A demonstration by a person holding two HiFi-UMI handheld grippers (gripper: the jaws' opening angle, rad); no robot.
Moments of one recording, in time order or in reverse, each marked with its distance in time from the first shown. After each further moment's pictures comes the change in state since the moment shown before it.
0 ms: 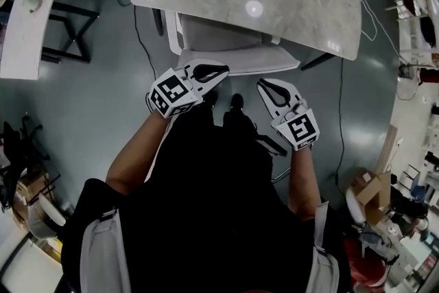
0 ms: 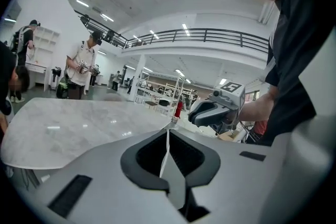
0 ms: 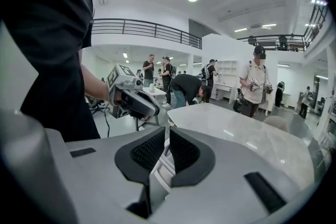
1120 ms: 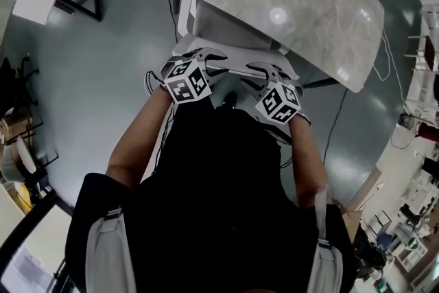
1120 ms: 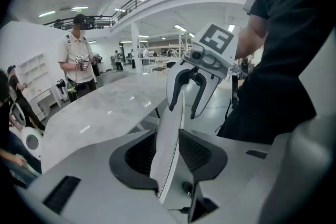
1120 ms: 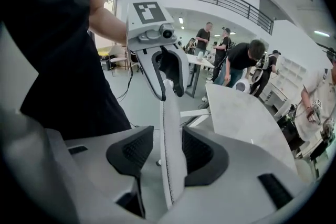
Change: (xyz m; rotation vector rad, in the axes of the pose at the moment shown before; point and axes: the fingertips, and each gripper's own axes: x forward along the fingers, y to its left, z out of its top) left arm 0.055 0.021 -0.079 0.260 0.460 0.199; right arm 0.061 -0.015 -0.104 -0.449 0.365 0.464
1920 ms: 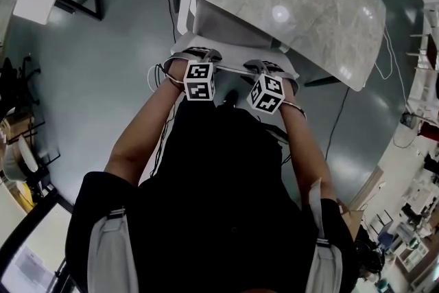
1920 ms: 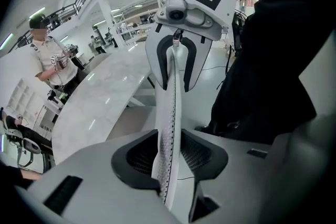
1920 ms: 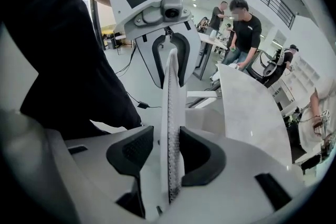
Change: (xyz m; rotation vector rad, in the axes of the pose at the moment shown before) left arm 0.050 -0.008 -0.066 0.244 0.369 -0.021; right arm 0.044 0.008 -0.055 -0.085 0.245 0.063
